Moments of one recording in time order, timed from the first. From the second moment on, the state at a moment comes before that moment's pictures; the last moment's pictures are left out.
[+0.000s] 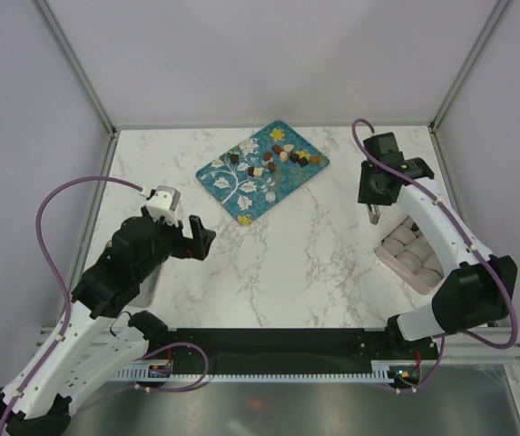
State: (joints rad) left arm -0.58 0.61 0.83 -0.60 -0.13 -0.27; right arm 0.28 1.50 1.36 -0.88 0.22 0.34
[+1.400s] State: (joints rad) left arm -0.61 0.63 0.82 -0.60 -0.04 -0.27; right arm -0.17 1.19 1.06 -1.11 0.49 0.49
